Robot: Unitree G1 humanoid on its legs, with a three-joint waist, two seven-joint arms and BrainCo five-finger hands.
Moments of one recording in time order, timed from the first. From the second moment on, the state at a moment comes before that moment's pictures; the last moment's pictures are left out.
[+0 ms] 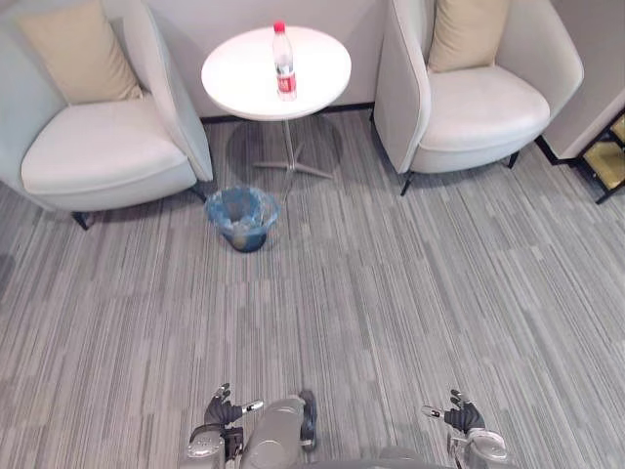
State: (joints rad) left arm 0.03 0.15 0.07 1.05 -0.06 -0.16 0.07; right arm 0.03 -0.16 -0.18 1.04 0.04 -0.12 -0.02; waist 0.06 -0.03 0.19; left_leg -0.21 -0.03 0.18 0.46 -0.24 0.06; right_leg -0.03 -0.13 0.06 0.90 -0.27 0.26
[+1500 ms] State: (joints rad) left arm 0.03 0.14 0.01 1.07 -0.04 -0.16 0.07; right arm 0.04 -0.17 -0.14 1.05 0.04 -0.12 -0.02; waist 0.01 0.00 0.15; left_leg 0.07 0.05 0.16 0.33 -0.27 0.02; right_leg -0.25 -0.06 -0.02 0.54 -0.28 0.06
